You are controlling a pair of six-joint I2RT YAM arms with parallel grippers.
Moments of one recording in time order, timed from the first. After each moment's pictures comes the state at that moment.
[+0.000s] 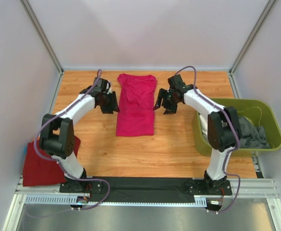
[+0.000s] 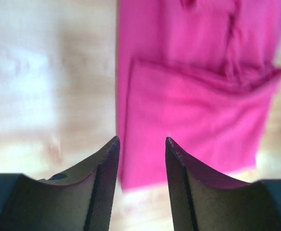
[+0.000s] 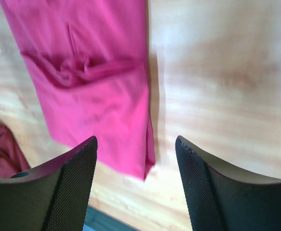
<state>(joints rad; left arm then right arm) -0.26 1.80 1.31 -0.56 0.18 -0.42 0.38 1.95 1.52 -0.62 -0.27 0.63</state>
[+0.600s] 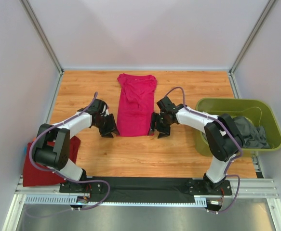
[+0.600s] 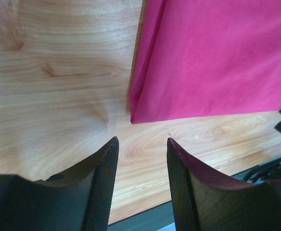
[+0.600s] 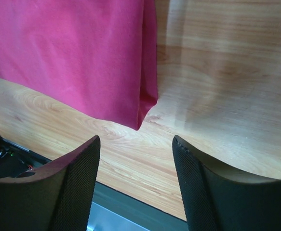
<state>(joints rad) -0.26 1.56 0.86 -0.52 0.34 -0.56 0.58 1.77 1.12 -0.53 -0.29 0.74</state>
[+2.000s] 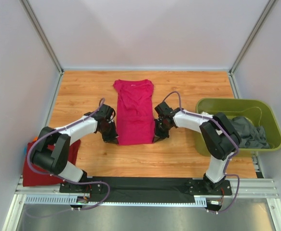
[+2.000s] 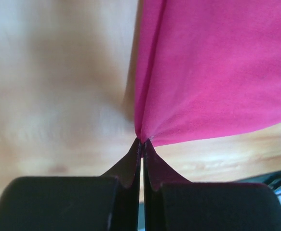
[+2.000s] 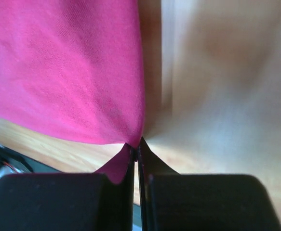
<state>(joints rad) -0.39 1.53 0.82 -0.57 0.20 -0.68 0.61 1.83 1.08 -0.50 -0.29 0.72</state>
